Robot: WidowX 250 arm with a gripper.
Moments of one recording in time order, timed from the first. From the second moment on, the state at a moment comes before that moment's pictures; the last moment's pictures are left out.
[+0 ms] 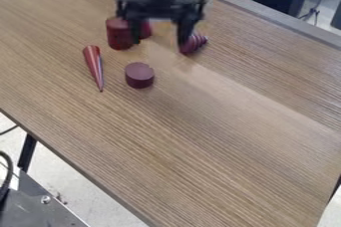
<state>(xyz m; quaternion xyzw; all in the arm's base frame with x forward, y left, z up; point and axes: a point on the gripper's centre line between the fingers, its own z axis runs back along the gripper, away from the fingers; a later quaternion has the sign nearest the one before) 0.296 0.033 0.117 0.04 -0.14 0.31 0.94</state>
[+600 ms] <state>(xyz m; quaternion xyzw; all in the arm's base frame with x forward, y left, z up) 0.288 -0.009 0.123 -0.05 -0.12 0.15 0.98</state>
